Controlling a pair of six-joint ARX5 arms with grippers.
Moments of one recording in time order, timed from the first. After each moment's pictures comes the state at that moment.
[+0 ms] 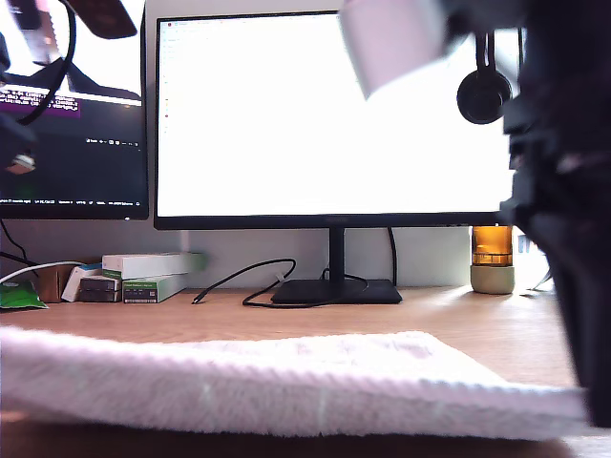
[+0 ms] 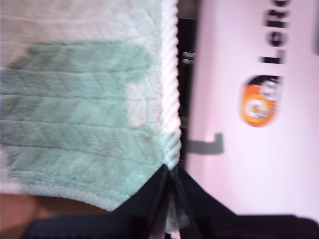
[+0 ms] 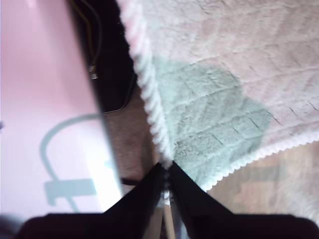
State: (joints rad) left arm -0.90 1.16 0.81 -1.05 0.24 0.55; right arm 1.14 1.34 0.82 -0.98 0.15 -0.31
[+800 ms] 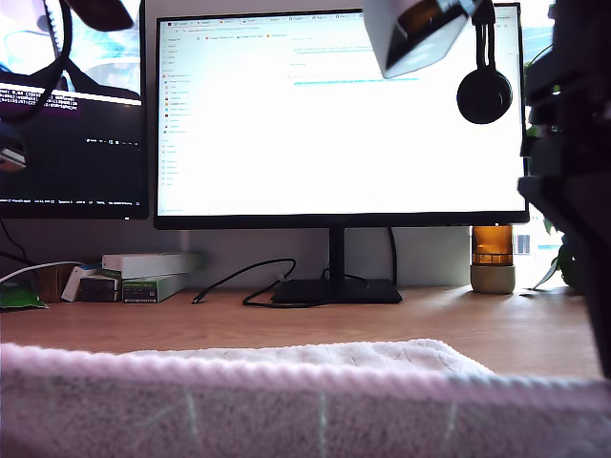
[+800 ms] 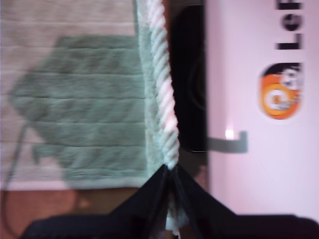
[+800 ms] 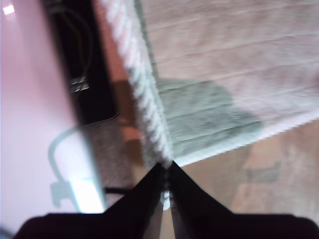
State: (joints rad) left arm -0.92 1.16 0.81 -0.98 0.10 0.59; right arm 1.05 1.30 0.82 -0.93 0.18 -0.34
